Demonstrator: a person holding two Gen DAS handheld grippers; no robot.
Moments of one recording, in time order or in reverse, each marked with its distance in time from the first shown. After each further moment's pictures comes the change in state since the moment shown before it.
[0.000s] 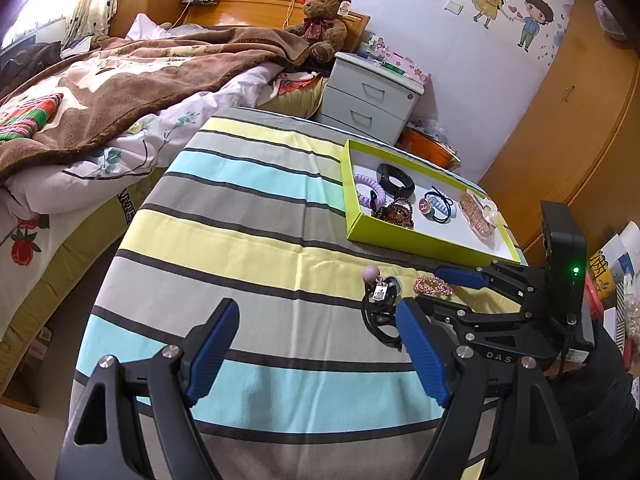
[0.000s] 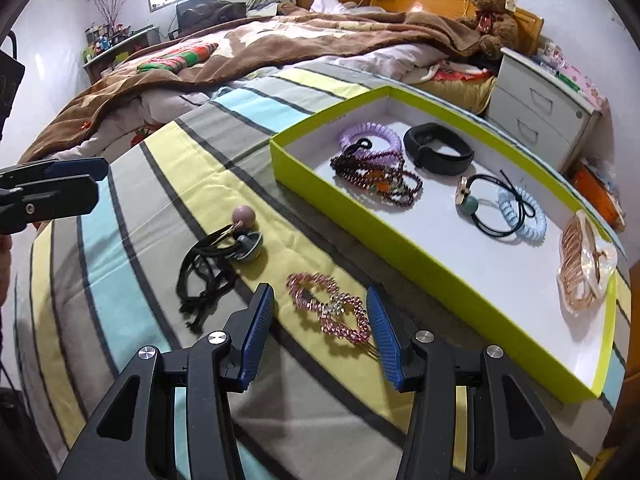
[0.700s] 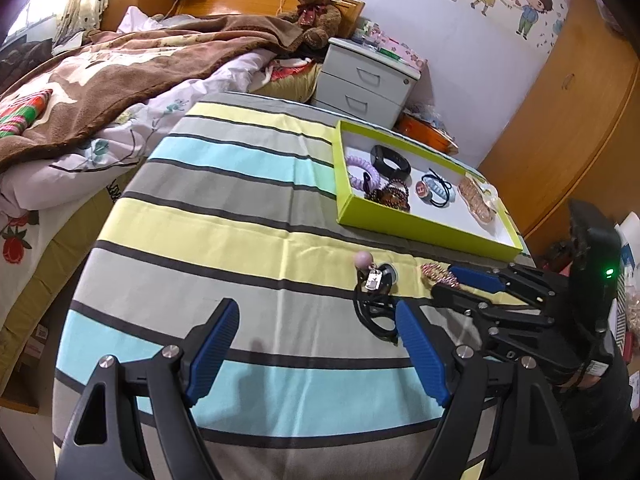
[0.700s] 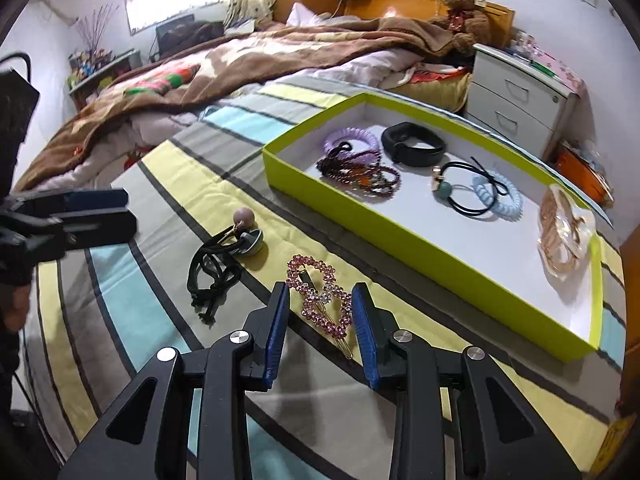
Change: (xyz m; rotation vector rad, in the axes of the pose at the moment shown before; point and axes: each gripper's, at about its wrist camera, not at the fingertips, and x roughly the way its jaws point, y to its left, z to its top) left arm 0.019 -0.010 -0.004 0.016 0.052 -0.007; right arm -0.022 -0.001 -0.015 0.097 -0.066 -0.036
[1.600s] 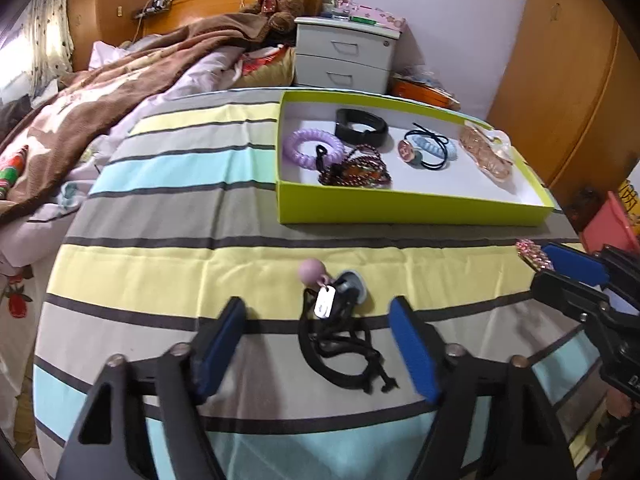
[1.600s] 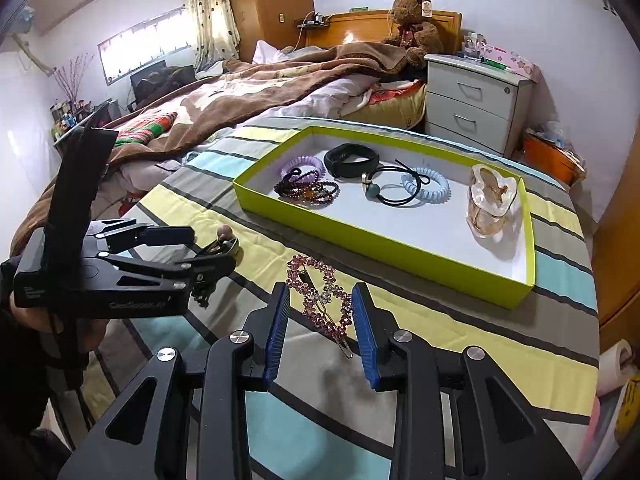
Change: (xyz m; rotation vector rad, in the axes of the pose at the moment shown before) left arm 0.058 -0.058 0.007 0.185 0.046 0.113; right arm -0.055 -0.025 -0.025 0.126 -0.118 -0.035
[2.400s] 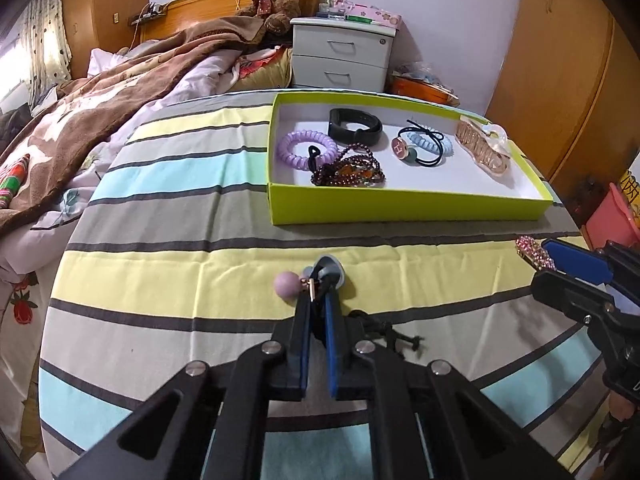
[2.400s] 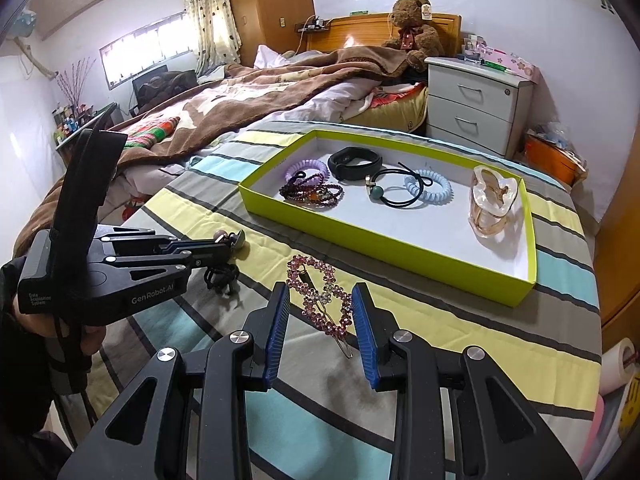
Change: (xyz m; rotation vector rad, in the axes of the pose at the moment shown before) left arm -0.002 -0.008 0.000 0.023 0.002 0.016; right arm -0.004 0.000 -0.002 0.008 -0.014 0.010
